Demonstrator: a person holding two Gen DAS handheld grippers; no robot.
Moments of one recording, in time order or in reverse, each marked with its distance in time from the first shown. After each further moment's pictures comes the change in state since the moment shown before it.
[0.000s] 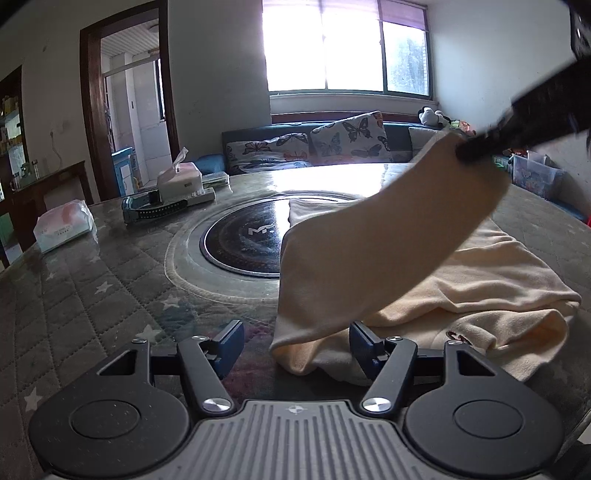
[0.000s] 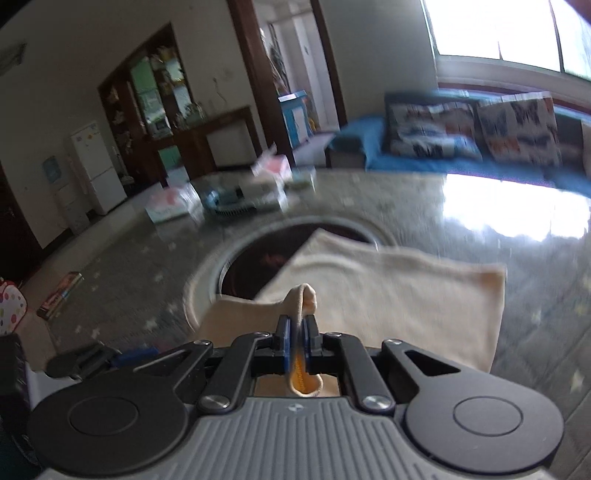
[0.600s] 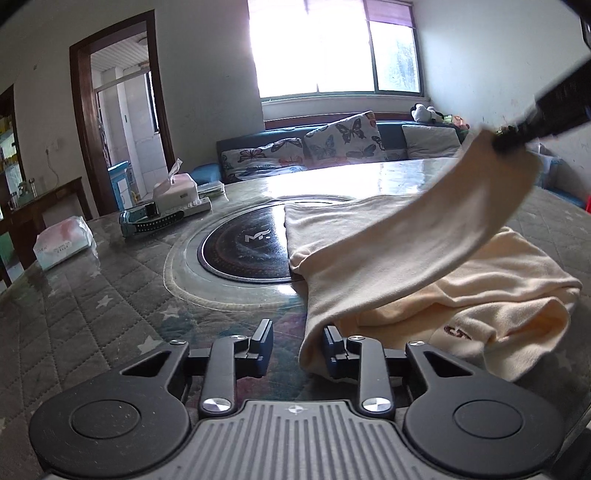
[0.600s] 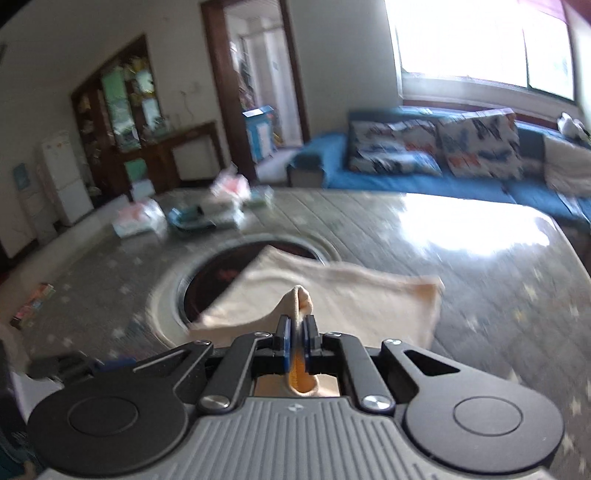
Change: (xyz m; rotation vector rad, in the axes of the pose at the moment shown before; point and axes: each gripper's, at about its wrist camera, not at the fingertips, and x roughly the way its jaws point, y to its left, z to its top) left arm -0.002 -0.003 -0.002 0.056 -0.015 0.007; right arm -0.031 -0.022 -0.002 0.032 -0.015 -0.147
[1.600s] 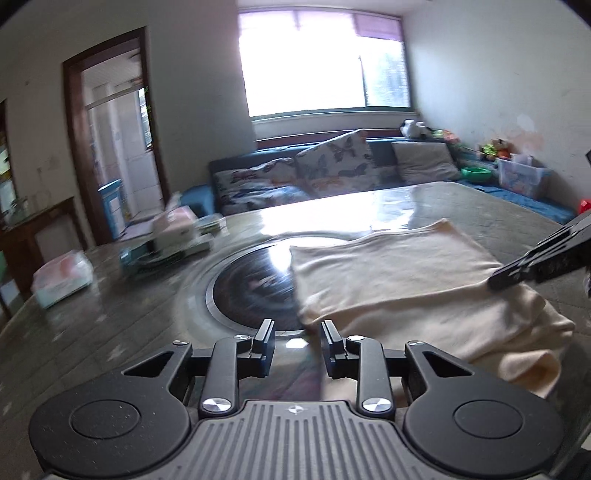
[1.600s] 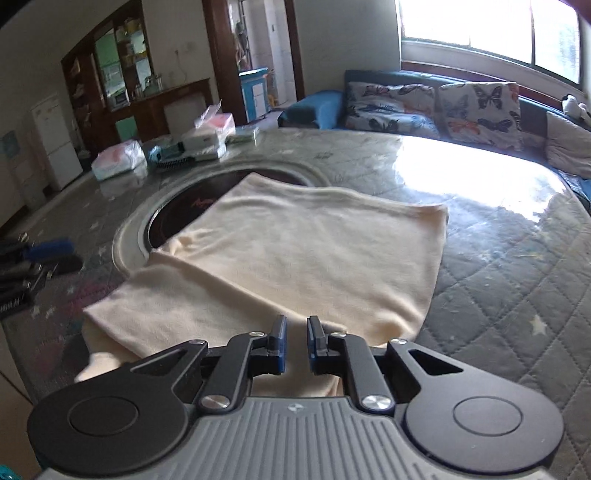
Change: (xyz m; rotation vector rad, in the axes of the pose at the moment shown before) left arm 0.005 0.012 0.043 0.037 -0.057 -0.057; right arm 0.051 -0.015 -0.058 -0.039 0.115 -0.021
